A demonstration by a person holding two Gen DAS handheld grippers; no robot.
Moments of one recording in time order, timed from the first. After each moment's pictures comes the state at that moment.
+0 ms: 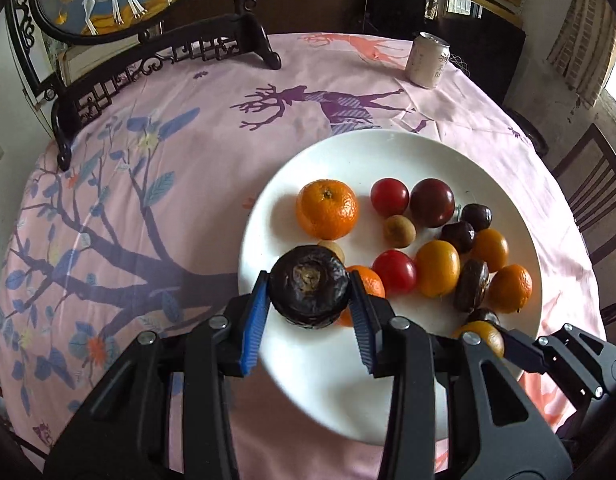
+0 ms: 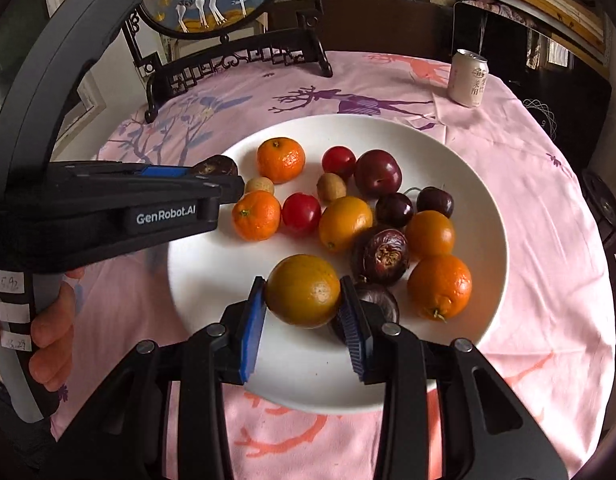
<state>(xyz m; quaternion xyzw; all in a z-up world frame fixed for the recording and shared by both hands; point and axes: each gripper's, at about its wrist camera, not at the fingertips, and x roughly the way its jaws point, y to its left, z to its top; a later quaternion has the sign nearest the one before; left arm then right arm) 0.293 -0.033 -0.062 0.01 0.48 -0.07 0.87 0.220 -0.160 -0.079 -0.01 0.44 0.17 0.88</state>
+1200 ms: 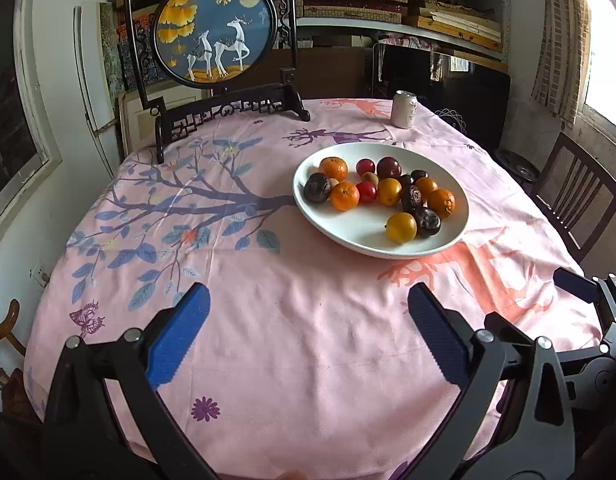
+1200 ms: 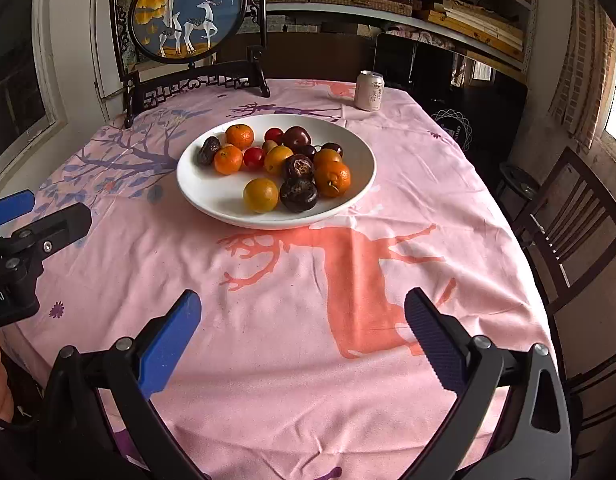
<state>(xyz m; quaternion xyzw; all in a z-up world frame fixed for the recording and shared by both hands) 0.055 -0.017 -0.012 0.03 0.34 -0.02 0.94 0.047 -0.191 -0.053 -0.03 0.38 0.04 0.92</state>
